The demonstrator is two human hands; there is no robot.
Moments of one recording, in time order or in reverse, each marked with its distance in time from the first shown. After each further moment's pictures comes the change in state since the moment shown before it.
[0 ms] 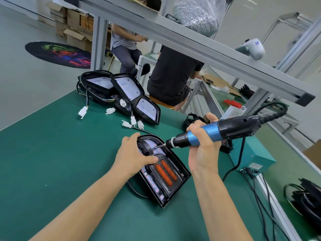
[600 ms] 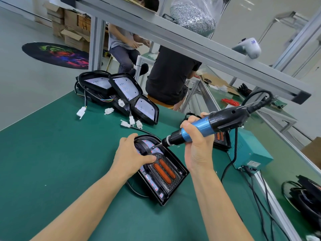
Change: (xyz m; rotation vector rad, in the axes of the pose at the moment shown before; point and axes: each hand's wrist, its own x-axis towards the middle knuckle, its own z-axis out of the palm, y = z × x) left_hand -0.003 -0.001 0.001 -0.036 0.012 -0.007; right_hand 0.000 0.000 0.008 -0.067 -0.082 0.002
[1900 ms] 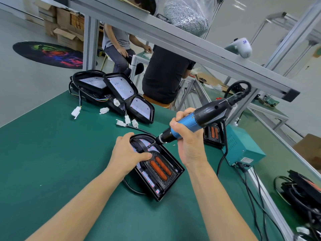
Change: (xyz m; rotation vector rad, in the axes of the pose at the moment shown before) left_hand 0.005 -0.005 0.005 -0.057 0.038 0.015; right_hand 0.005 -0.001 0.000 -0.044 -0.241 0.017
